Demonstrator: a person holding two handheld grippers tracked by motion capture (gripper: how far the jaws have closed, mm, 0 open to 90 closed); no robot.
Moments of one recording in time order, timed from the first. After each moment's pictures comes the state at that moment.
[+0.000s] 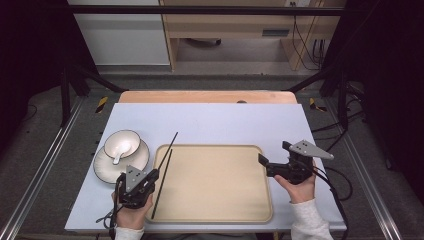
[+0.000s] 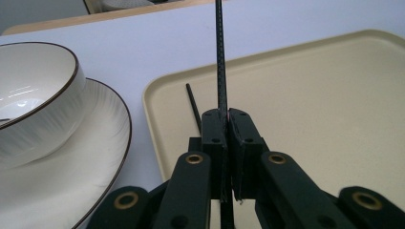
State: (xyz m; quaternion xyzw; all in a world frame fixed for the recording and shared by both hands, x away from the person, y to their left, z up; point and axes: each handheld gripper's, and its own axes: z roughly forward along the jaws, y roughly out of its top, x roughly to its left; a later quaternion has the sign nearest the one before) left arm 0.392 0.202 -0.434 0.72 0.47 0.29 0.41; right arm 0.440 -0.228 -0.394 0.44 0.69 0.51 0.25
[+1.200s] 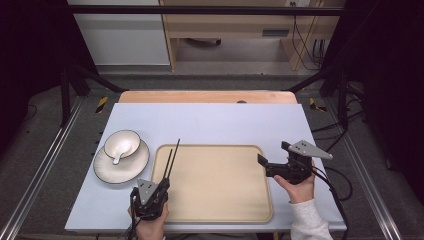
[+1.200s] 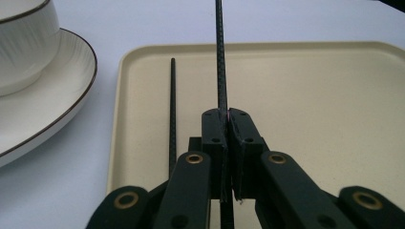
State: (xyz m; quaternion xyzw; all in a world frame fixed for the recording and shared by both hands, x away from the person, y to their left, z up) left arm 0.373 0.171 -0.468 0.66 0.54 0.29 0.43; right arm 0.441 -0.226 -0.396 0.44 0.70 0.51 0.25
